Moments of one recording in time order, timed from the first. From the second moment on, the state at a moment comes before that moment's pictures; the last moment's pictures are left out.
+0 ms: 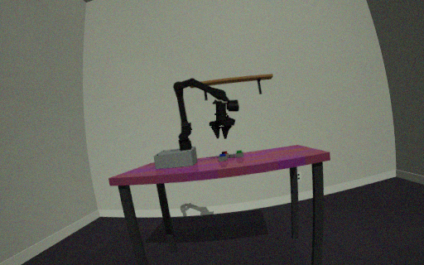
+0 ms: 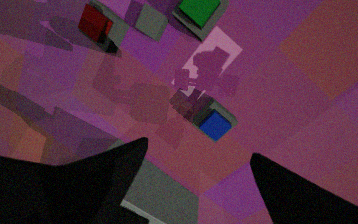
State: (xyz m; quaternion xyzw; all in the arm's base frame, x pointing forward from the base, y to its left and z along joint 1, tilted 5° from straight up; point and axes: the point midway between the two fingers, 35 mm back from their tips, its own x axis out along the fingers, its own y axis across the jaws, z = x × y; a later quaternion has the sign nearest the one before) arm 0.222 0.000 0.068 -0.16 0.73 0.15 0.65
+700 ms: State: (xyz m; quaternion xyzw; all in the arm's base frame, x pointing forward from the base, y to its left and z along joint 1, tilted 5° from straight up) arm 0.205 -0.032 0.011 0.02 0.72 -0.07 0.69
